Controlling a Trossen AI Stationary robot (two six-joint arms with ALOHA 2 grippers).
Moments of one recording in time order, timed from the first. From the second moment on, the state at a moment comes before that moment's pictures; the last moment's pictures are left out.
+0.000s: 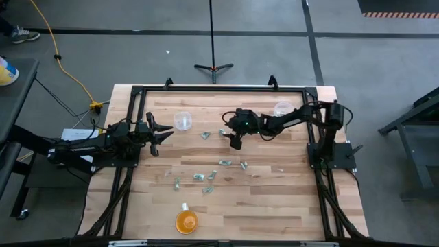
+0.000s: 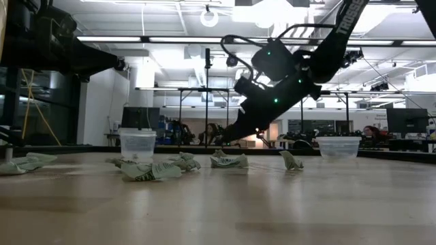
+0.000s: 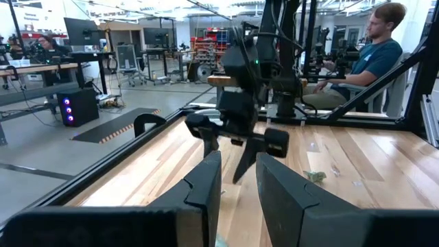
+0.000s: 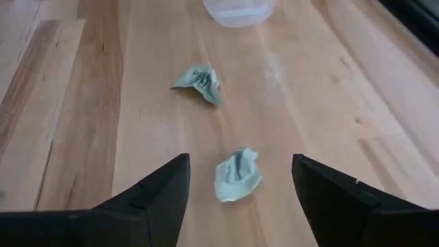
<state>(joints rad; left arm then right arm) 0.14 0.01 0.01 0.05 -0.10 0.02 -0.27 1.87 0.82 0.48 -0.06 -0.09</state>
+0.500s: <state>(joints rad) 0.14 0.01 0.01 0.05 -0.10 0.02 -0.25 1.97 0.91 0.45 -0.05 -0.09</state>
